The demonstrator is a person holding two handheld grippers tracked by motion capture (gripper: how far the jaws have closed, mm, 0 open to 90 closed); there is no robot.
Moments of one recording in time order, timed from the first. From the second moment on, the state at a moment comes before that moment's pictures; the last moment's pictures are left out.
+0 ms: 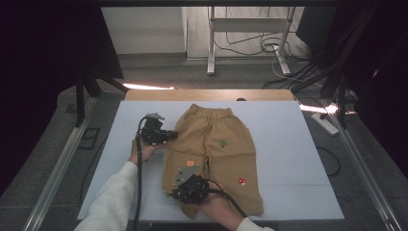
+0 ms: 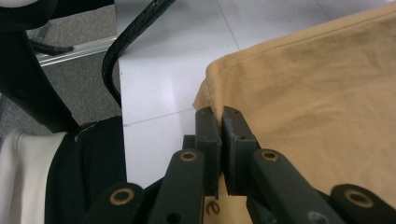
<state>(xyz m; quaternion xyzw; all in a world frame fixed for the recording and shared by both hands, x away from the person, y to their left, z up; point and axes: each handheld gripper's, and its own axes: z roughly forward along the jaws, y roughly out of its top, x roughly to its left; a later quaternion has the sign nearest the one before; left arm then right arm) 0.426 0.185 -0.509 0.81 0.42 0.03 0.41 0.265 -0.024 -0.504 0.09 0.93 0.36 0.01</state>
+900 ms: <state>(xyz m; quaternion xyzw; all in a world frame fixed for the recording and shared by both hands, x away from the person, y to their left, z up) 0.422 0.180 -0.498 0.80 0.41 0.03 0.44 0.269 -0.059 -0.493 0.12 0.92 0.38 0.02</state>
